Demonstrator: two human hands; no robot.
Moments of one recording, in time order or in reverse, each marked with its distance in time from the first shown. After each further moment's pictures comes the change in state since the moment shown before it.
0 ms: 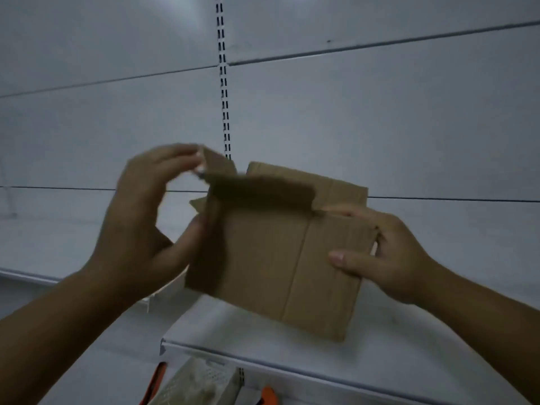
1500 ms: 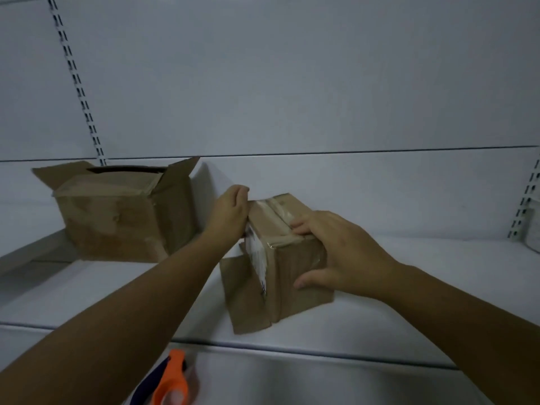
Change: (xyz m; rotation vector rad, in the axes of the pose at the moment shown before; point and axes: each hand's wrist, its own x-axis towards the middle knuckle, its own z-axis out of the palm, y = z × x) left_hand 0.042 0.138 0.312 -0.540 -0.353 -0.984; right_hand -0.132 0.115 -0.151 -0.591 -0.194 0.079
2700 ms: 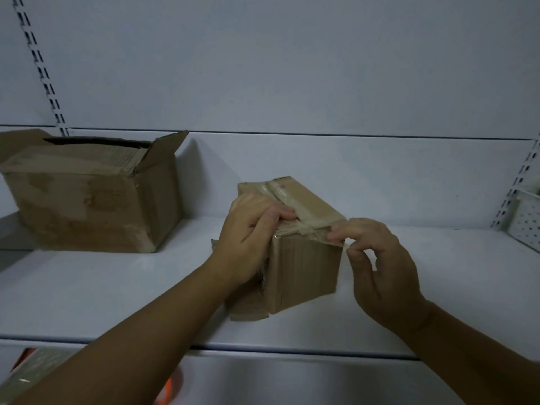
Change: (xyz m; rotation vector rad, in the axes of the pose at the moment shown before) left_hand -0.045 -0.012 0.007 -0.123 -0.060 0.570; right_hand -0.025 -0.007 0.033 0.078 0.648 -0.122
